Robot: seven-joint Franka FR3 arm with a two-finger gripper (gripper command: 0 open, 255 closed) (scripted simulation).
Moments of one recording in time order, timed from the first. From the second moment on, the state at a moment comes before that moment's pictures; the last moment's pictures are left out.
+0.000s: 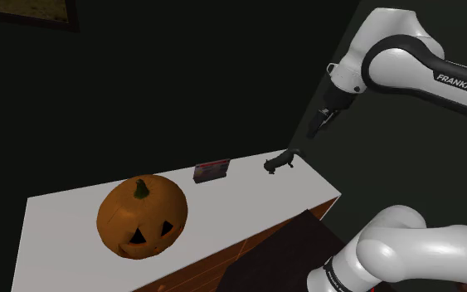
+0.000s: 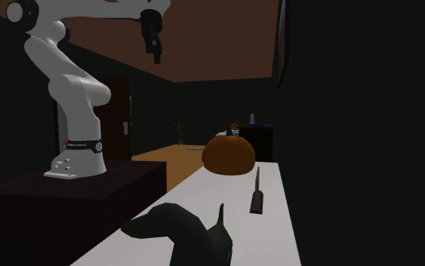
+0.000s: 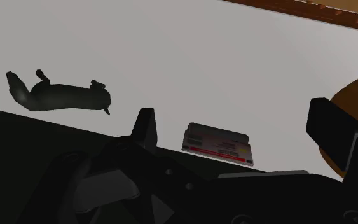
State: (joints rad) arm -0.02 -0.83 0.01 -2.38 -0.11 1.65 -0.14
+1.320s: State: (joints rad) arm 0.11 -0.25 -0.26 -2.32 -0.12 2.16 -0.76
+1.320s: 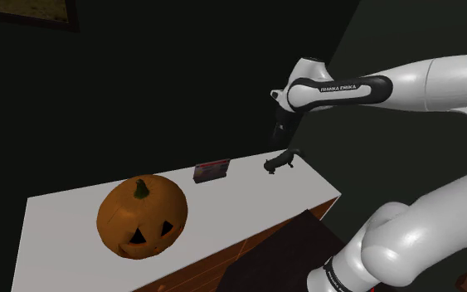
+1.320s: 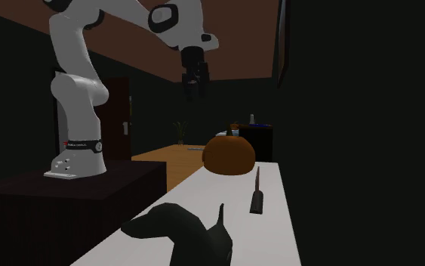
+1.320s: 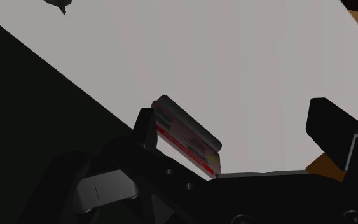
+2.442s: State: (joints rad) arm 0.11 0.42 -0.21 -1.89 0.13 2.33 -1.38
